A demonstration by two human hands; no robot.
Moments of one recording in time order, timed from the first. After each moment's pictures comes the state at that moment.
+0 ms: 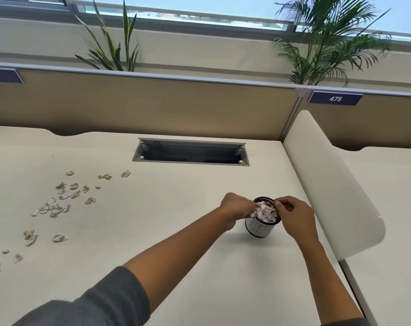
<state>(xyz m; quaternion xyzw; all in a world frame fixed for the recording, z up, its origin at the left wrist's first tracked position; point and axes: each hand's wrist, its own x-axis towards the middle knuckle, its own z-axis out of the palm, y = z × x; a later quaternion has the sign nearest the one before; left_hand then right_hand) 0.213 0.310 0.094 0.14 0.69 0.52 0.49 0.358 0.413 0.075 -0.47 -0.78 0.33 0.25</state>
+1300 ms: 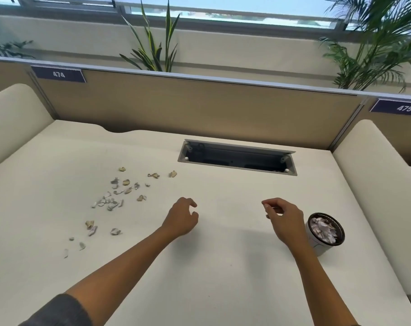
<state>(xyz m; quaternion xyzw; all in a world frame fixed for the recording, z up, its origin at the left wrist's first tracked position) 0.035 0.104 0.027 0.28 0.89 0.31 0.20 0.231 0.316 0.067 -0.36 -0.79 0.44 0.23</state>
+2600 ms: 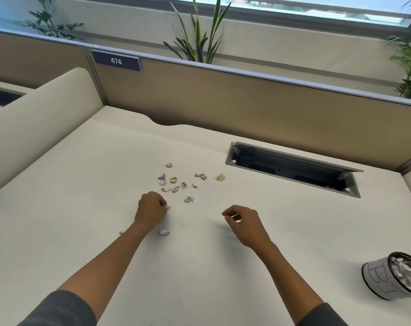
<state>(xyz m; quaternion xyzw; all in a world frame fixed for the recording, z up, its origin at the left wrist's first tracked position) -0.113 -0.060 0.002 0.10 0.95 0.29 0.10 0.057 0.170 0.029 -0.23 -0.87 0.44 0.00</state>
